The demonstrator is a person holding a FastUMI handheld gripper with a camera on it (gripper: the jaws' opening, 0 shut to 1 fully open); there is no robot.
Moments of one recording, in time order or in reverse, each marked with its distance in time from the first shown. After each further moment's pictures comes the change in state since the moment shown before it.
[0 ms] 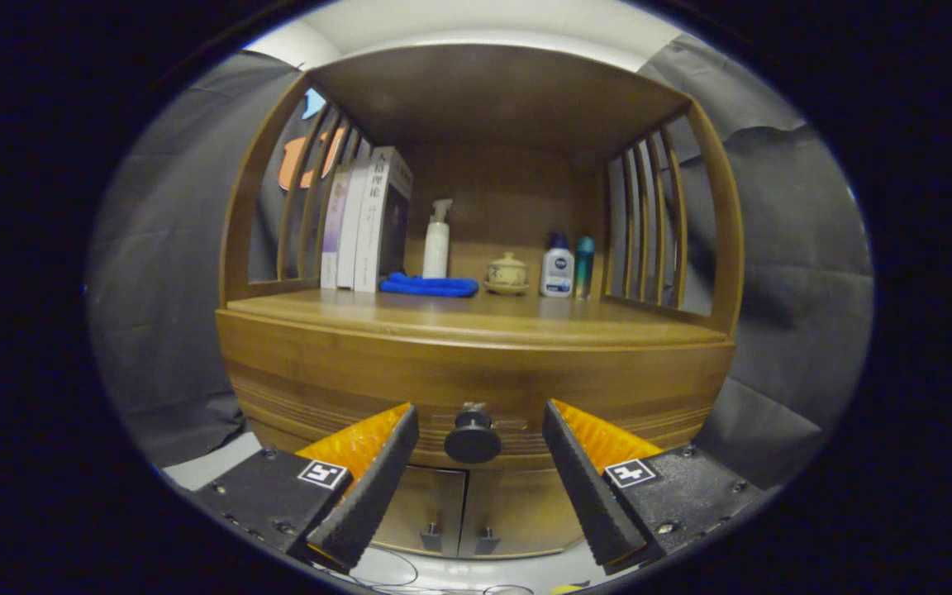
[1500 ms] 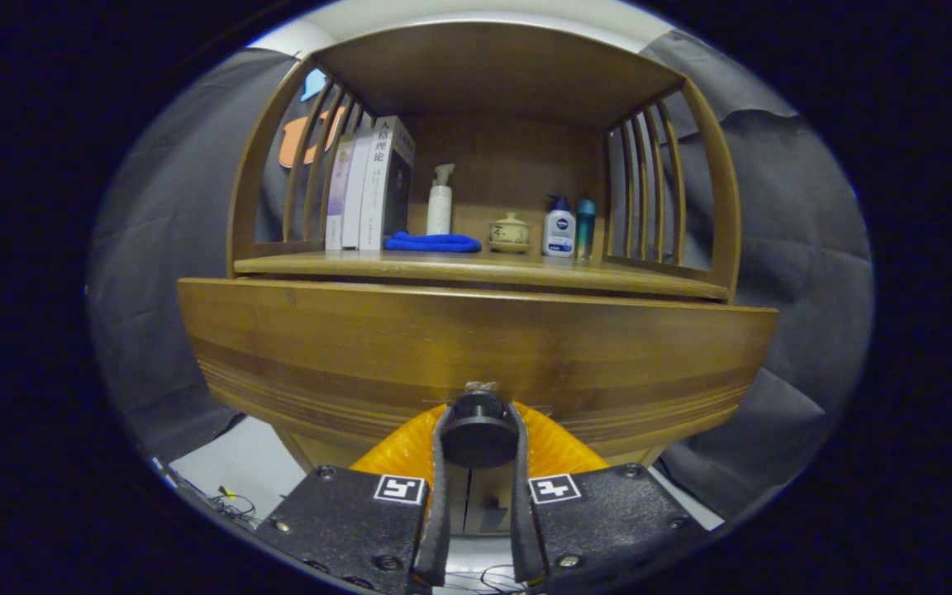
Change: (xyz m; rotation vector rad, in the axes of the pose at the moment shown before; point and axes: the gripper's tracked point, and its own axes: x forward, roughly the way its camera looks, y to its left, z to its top) arm -0.046 0.006 -0.036 0.011 0.077 -0.003
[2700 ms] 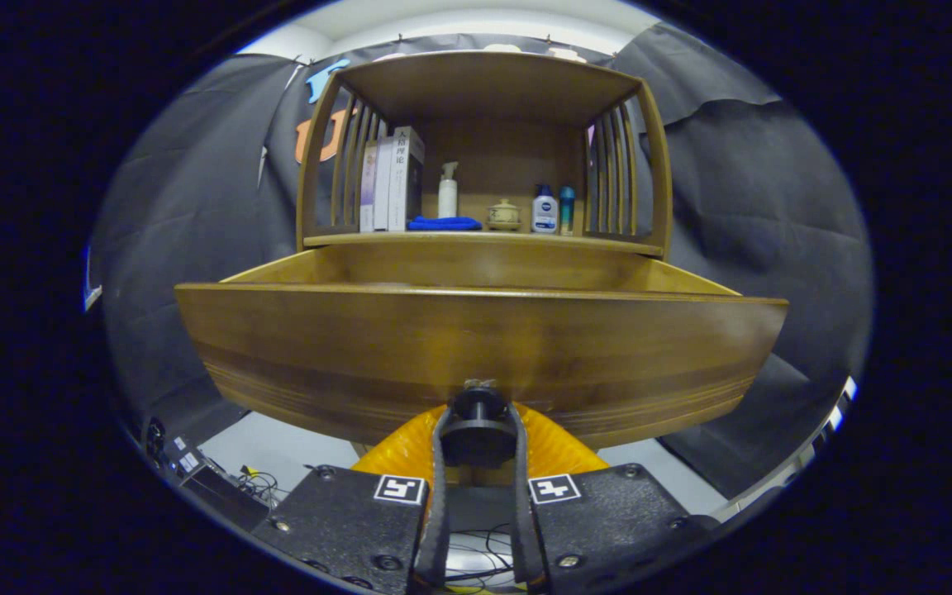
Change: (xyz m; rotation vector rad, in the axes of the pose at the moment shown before) arm -0.121 -0.003 -0.053 0.027 0.049 0.023
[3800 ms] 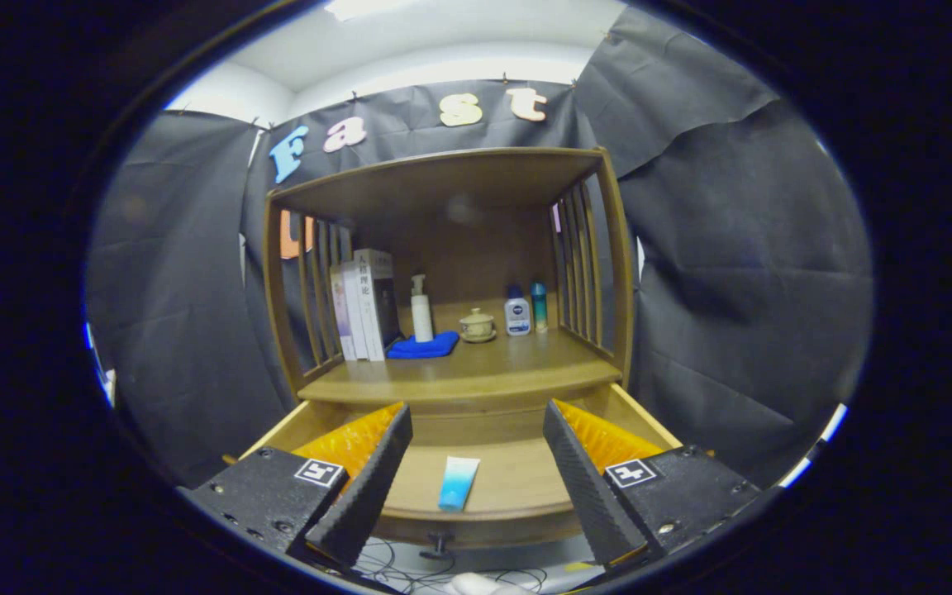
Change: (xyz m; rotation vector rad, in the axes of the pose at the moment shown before) arm -0.022 -0.055 0.220 0.155 -0.137 0.022
